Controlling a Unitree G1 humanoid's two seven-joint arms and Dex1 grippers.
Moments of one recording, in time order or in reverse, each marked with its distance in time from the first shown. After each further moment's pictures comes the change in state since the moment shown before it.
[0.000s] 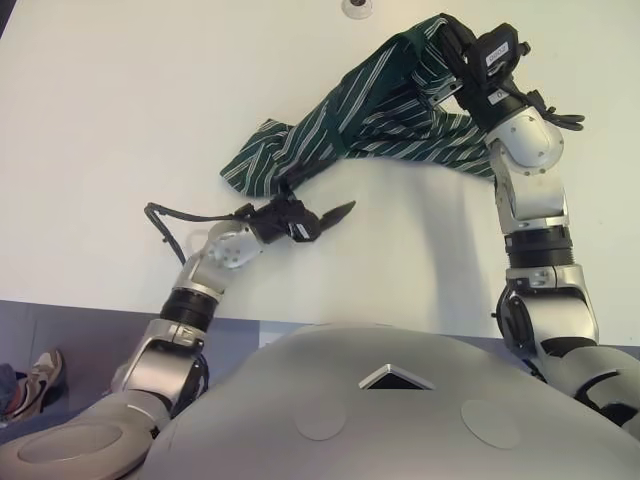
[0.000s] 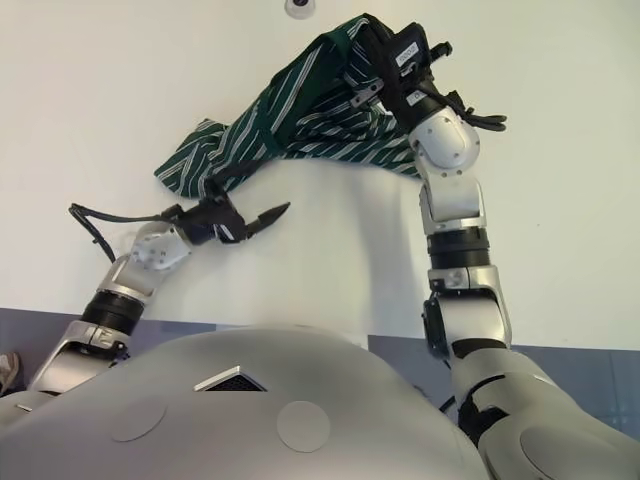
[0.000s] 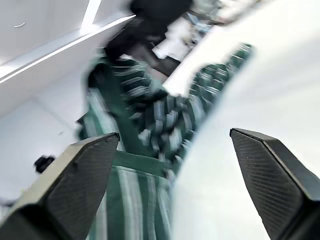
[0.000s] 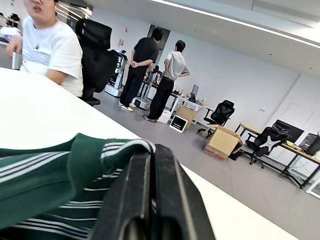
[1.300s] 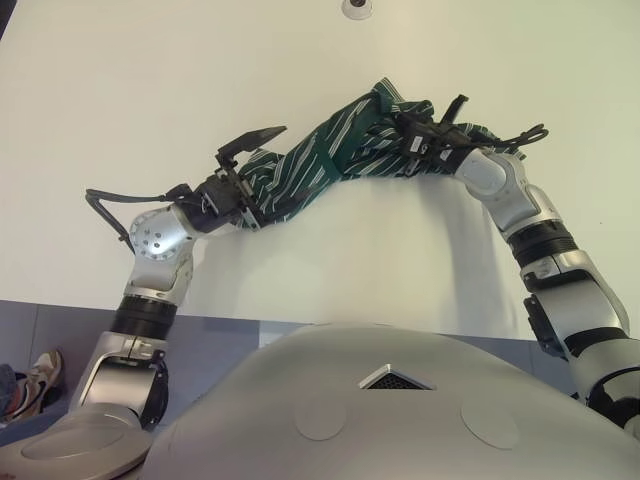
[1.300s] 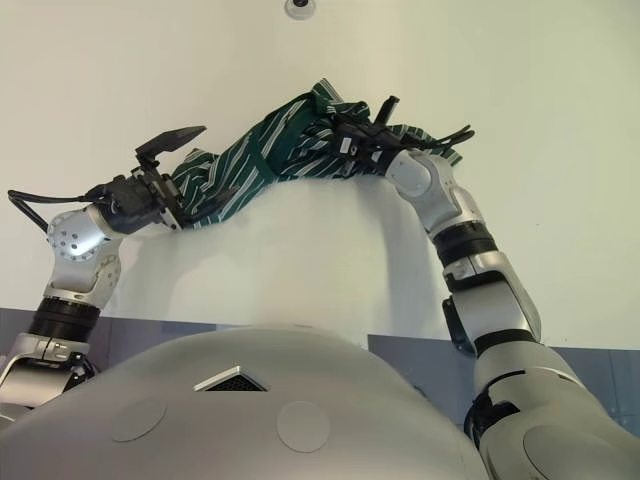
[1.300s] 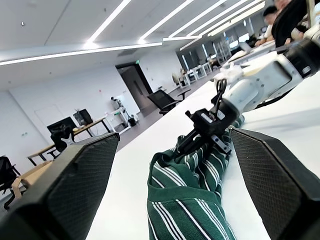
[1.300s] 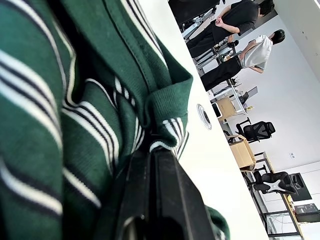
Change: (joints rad) left arm 0.040 0.142 0.108 -0.234 -0.820 0.192 -0.485; right arm -0.047 -0.149 0.309 0.367 -0.451 -0.298 -0.081
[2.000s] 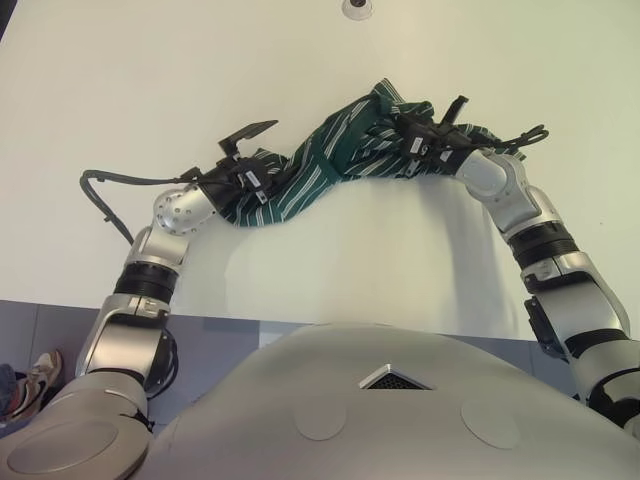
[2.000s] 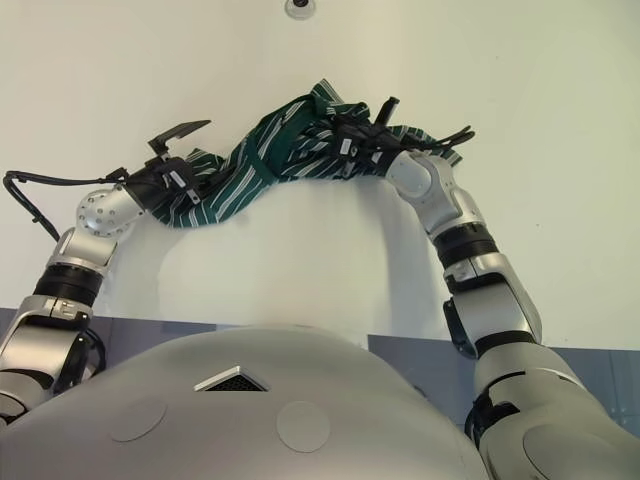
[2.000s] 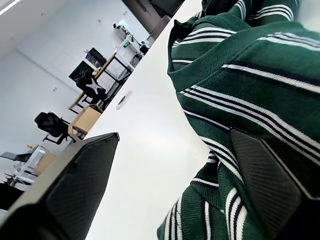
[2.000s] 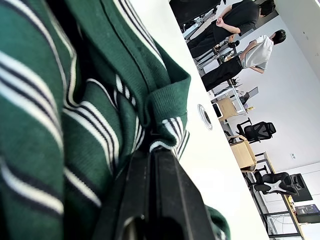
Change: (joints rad) left arm -0.216 0.014 -0.029 0.382 0.677 -0.013 0.434; right arm 0.011 -0.004 0.000 -0.026 0.002 0.006 0.006
